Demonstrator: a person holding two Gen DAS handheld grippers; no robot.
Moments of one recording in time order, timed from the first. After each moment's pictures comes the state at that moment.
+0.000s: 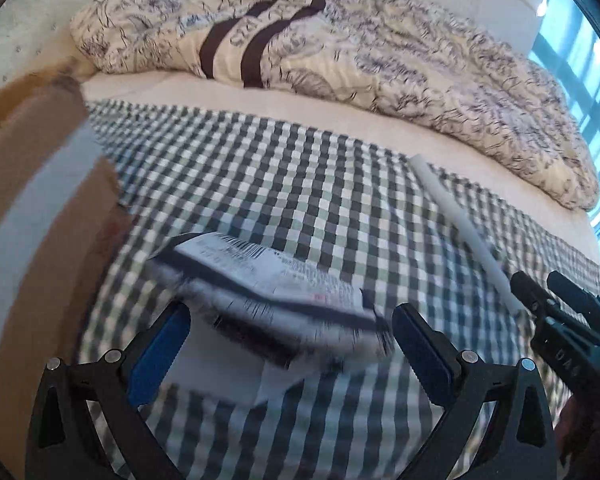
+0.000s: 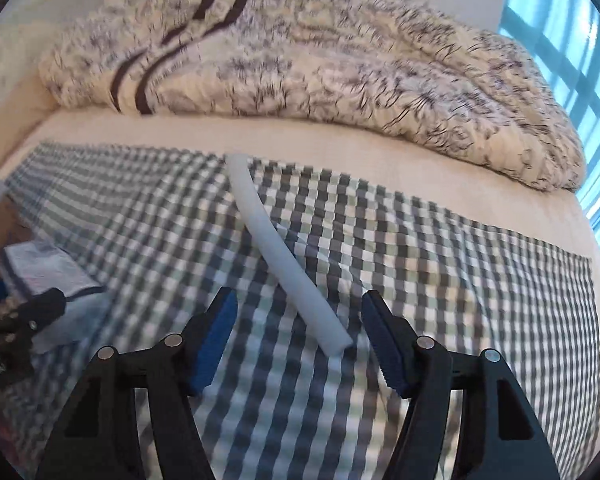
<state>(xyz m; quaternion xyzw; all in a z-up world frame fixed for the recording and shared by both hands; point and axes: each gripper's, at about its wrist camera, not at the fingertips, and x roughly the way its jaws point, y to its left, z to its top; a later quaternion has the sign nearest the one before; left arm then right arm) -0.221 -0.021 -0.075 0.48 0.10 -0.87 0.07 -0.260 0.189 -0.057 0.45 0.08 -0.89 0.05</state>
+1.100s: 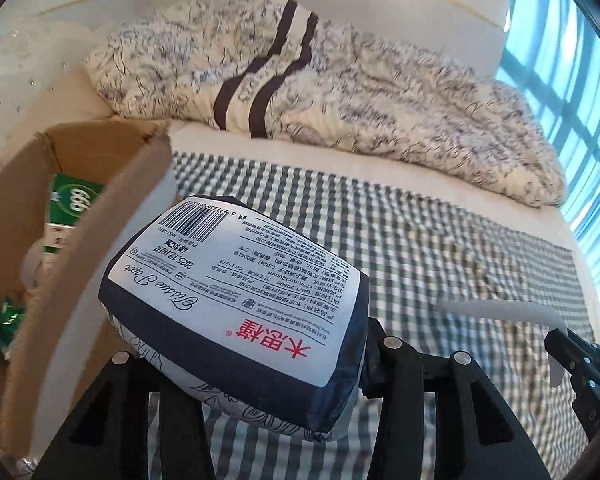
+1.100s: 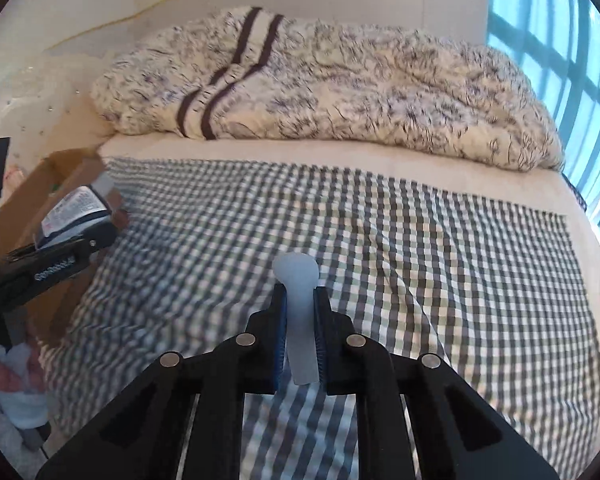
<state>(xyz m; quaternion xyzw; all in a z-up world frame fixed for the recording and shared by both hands) -0.124 -0.034 0.003 0.40 0.07 -0.91 0.04 -0.100 0.195 0.027 0.40 0.03 -0.91 0.10</state>
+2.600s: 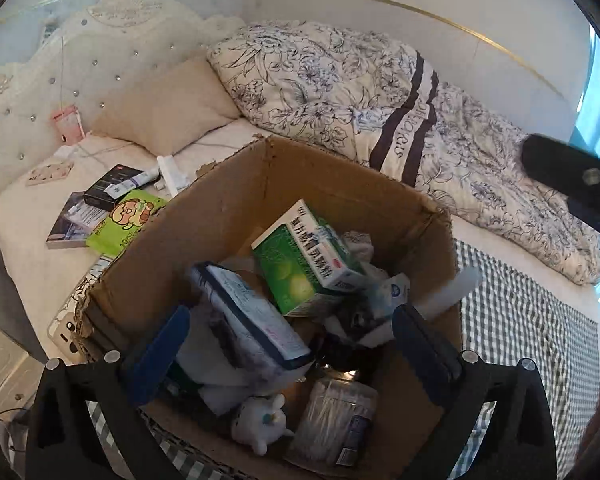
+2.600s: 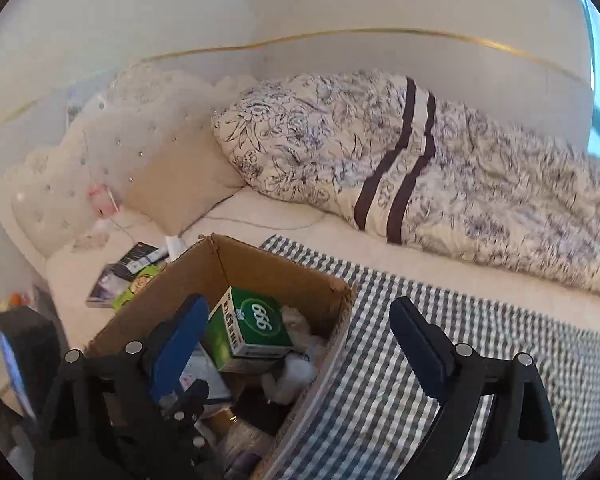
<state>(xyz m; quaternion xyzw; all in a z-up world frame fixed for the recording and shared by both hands) -0.062 -0.258 0.037 0.37 0.13 -0.90 0.16 -0.124 -0.103 0.120 0.31 0.03 -0.92 0.24</state>
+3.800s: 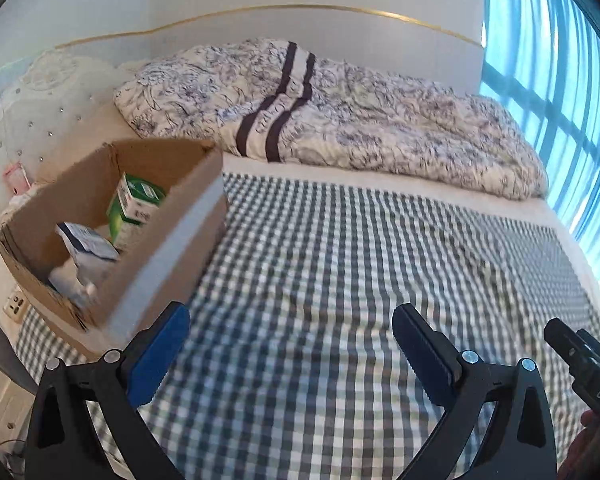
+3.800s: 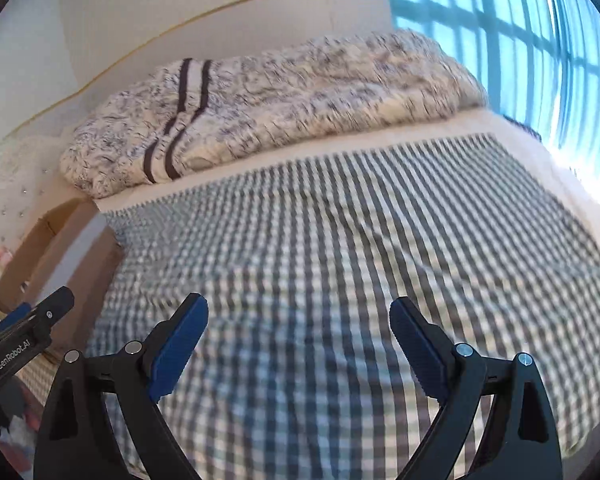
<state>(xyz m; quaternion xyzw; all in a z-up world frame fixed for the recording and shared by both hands) -0.004 -0.019 0.013 0.35 0.03 -0.94 0.06 0.003 0.233 0.007 0.36 -0.10 -0.93 0.00</state>
